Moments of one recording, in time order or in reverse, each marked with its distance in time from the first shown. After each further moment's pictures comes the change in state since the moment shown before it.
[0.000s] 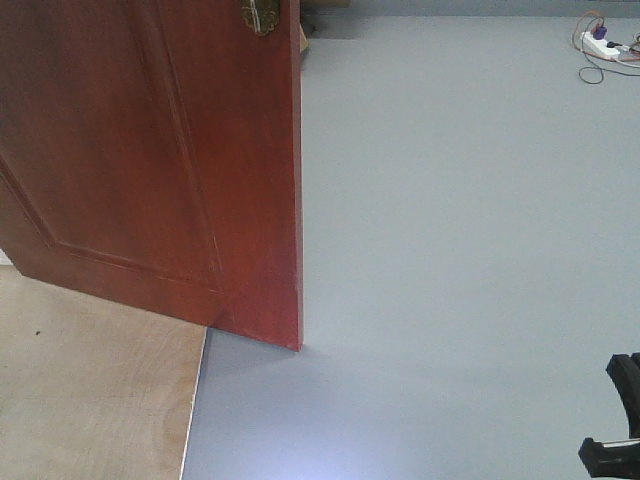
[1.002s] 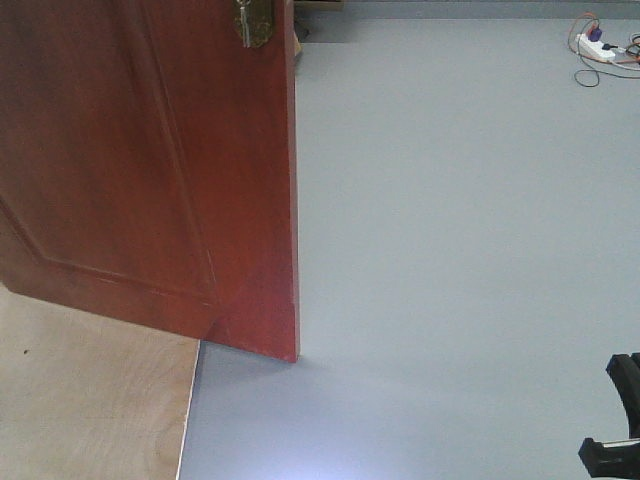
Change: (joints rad) left arm 0.000 0.002 0.000 0.000 0.000 0.000; right arm 0.000 0.000 0.000 0.000 0.000 0.000
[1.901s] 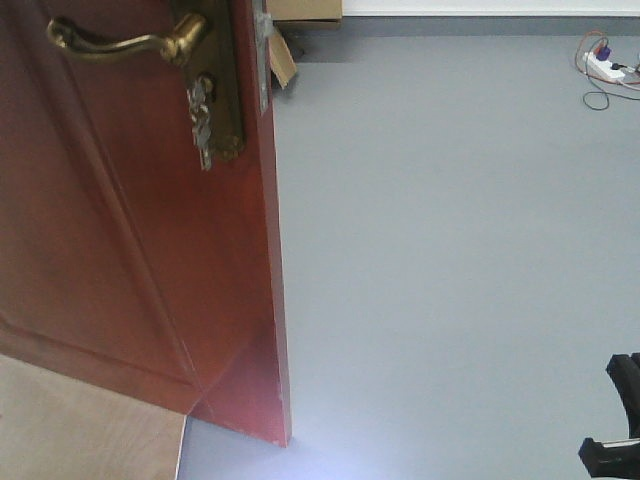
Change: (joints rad) left arm 0.000 0.001 0.000 0.000 0.000 0.000; right arm 0.000 0.000 0.000 0.000 0.000 0.000
